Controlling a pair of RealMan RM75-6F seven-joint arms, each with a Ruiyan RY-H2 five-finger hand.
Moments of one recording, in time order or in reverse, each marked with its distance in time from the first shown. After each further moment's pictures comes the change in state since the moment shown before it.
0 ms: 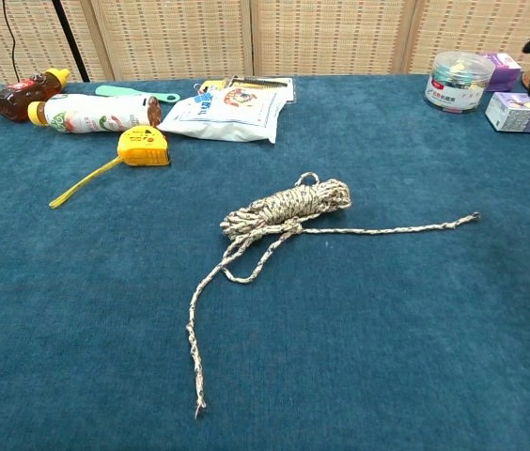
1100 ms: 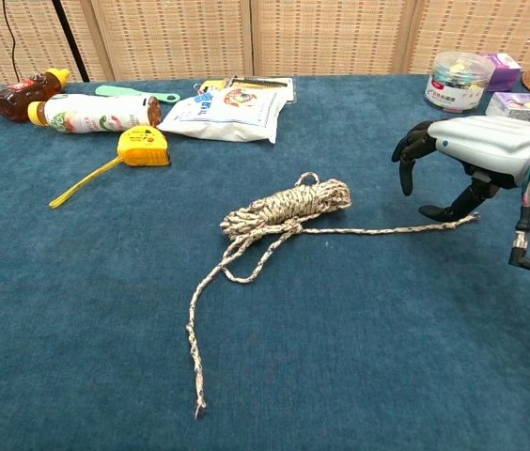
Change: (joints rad) left arm -0.022 0.022 0.009 -0.015 -0.011 -0.046 0.012; right arm 0.264 -0.315 0.012 0.334 0.226 -0.313 -0.162
